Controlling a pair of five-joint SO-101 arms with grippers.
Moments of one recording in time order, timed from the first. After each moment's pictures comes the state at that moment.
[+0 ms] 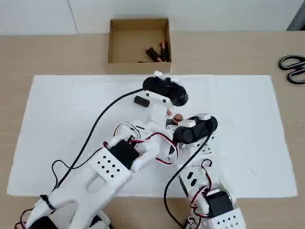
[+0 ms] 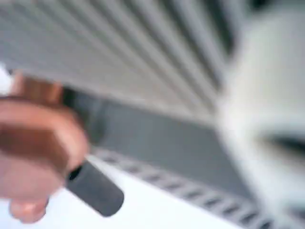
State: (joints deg) left arm 40.0 -29.5 42.0 42.5 24.0; right arm -23.8 -99.6 92.8 40.6 -7.5
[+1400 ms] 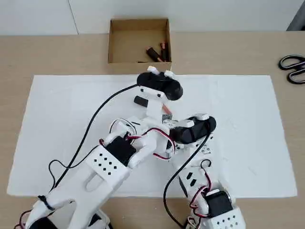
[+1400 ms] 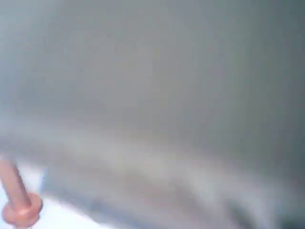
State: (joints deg) left arm 36.9 -29.6 40.0 43.6 24.2; right arm -24.0 -99.5 92.9 40.6 -7.4
